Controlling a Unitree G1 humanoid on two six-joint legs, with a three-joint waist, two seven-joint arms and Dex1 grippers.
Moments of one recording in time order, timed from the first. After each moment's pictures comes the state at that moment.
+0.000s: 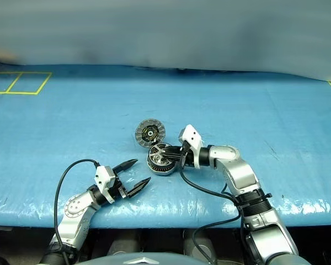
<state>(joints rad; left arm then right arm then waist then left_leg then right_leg) 0.06 0.30 -0.08 0.22 -0.28 -0.34 -0.89 -0.40 -0.39 0.23 0.04 0.29 0.43 0.98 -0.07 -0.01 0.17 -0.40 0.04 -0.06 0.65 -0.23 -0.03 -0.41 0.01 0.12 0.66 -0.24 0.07</state>
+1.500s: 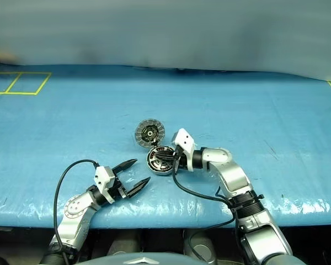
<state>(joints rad) 0.07 0.30 -0.08 0.22 -0.28 -0.36 -0.88 -0.40 -0.34 0.30 0.05 0.25 0.37 0.97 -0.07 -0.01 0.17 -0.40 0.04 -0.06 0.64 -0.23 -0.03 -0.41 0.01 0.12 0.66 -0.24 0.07</state>
